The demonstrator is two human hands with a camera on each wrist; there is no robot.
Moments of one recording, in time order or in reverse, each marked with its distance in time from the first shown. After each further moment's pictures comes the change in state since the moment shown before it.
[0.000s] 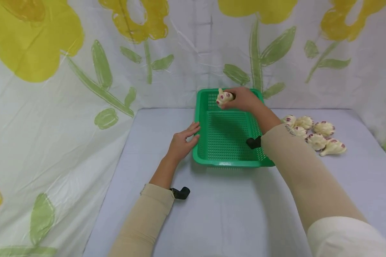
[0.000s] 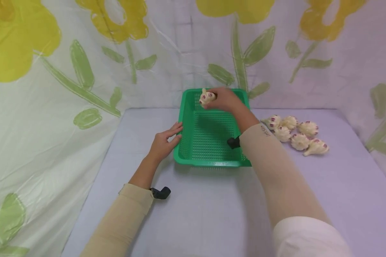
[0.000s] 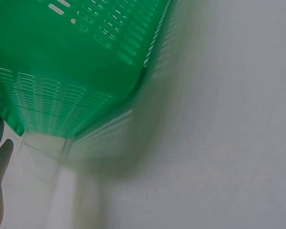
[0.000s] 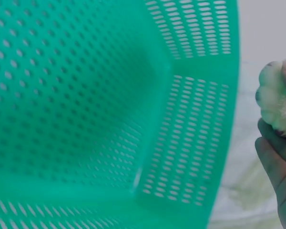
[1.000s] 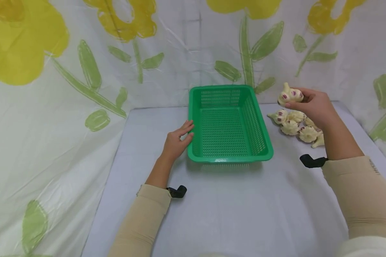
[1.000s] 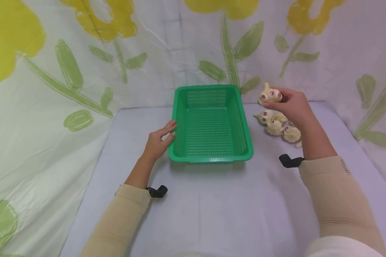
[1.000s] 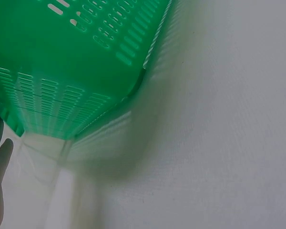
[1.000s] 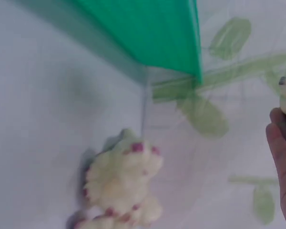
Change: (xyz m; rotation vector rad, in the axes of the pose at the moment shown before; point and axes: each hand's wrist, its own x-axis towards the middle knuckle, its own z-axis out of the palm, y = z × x) left_hand 0.000 -0.004 0.000 -0.047 0.008 0.000; right_hand -0.171 0.096 -0.080 0.289 0.313 0.318
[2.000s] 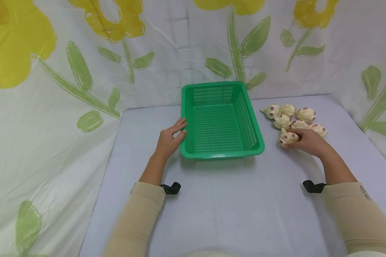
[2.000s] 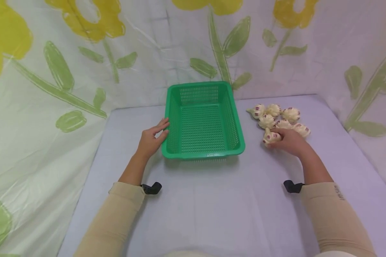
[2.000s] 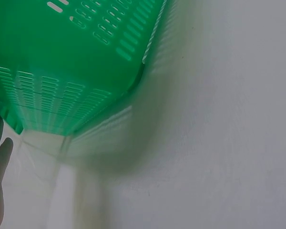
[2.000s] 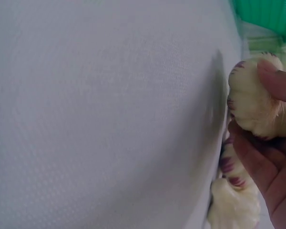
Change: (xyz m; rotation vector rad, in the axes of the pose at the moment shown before) left_hand 0.002 0.003 -0.002 0.040 -0.016 -0.006; right_hand -0.051 0.123 0.022 -0.394 -0.221 0.046
